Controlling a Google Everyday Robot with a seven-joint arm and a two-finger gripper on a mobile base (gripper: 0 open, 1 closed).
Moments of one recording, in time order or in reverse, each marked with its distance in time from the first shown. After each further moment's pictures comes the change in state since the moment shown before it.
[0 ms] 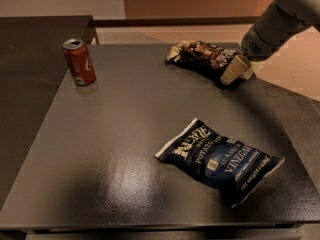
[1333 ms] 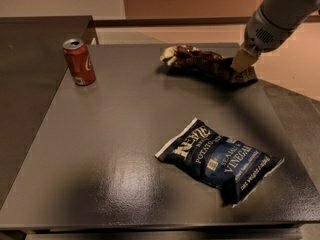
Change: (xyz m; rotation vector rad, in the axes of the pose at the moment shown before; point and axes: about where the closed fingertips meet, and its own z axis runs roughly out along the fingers) arm -0.004 0.057 -0.071 -0.048 0.041 -0.158
